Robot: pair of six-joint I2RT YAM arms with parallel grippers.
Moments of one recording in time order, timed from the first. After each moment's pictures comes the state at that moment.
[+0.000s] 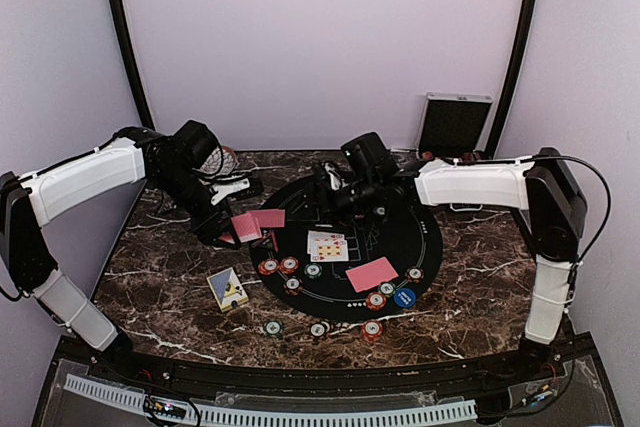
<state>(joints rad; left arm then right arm) -0.51 1.52 1.31 -1.04 0.39 0.61 0.81 1.91 1.42 -0.21 -0.55 0.74</state>
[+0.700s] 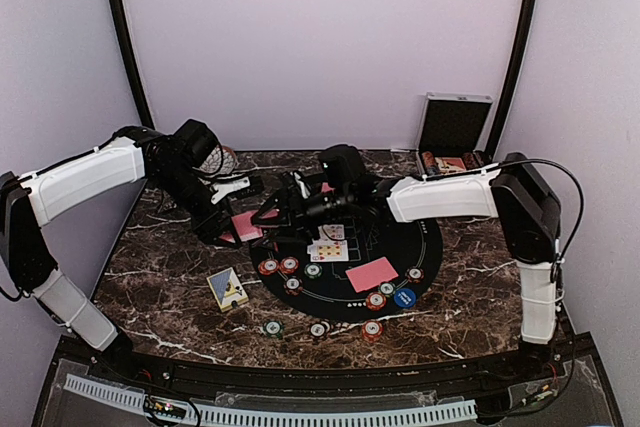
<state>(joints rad) -0.51 1.52 1.32 -1.04 0.40 0.61 0.91 2.05 1.48 0.13 -0.76 1.01</state>
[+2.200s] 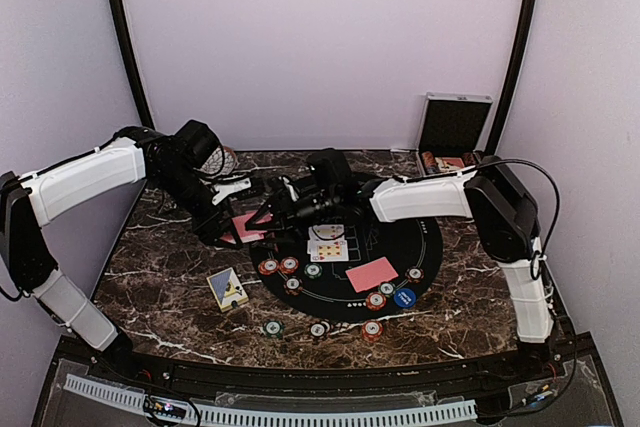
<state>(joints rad) -0.51 1.52 1.32 -1.04 0.41 0.61 0.90 2.20 1.62 0.12 -0.83 1.00</state>
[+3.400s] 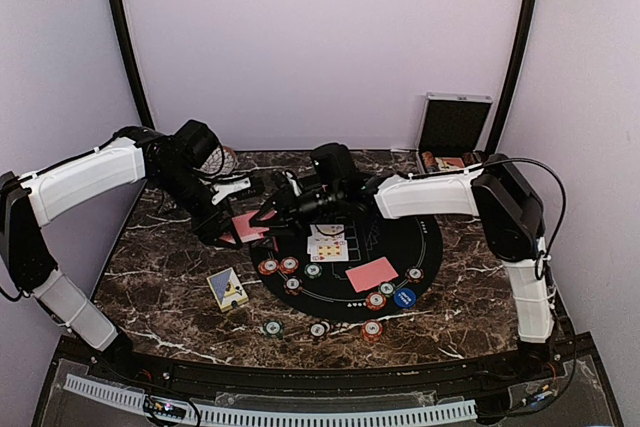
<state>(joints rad) -0.51 1.52 1.32 -1.04 0.41 0.61 0.90 2.17 1.61 0.13 -0.83 1.04</state>
